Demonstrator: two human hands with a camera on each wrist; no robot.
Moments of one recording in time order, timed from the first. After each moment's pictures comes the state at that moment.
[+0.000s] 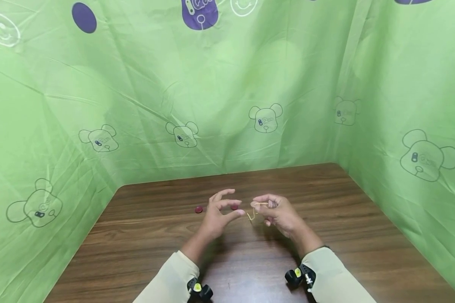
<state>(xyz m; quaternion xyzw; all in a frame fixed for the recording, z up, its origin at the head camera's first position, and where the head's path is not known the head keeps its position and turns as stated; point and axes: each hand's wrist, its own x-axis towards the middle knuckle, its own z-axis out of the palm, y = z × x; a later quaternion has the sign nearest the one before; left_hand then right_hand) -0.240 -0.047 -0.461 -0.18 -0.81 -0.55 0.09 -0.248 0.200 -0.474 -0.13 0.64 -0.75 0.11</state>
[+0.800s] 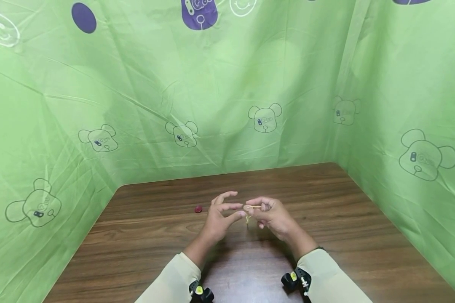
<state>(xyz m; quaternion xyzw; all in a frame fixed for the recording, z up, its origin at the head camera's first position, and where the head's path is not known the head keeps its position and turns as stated) -0.236 -0.040 -0.470 -0.20 -0.79 -0.58 0.09 -0.241 0.183 -0.474 -0.15 0.64 -0.75 0.12</state>
